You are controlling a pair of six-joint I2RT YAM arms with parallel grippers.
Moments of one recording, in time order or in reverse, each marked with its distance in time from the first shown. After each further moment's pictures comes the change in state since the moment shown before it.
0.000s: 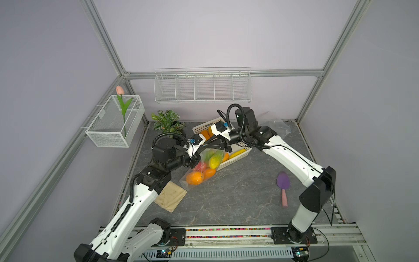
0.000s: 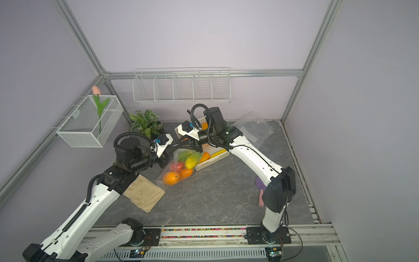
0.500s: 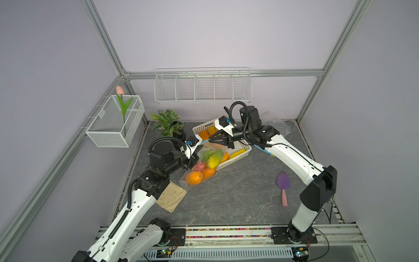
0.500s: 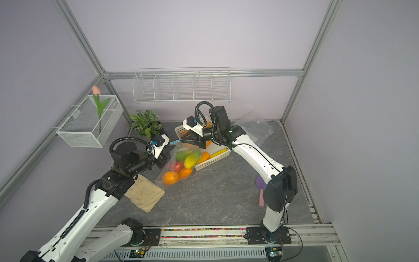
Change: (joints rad) left arm 0.007 -0.076 -0.066 0.069 -0.111 -0.019; right arm -0.080 -0.005 -0.045 0.047 0.077 0.088
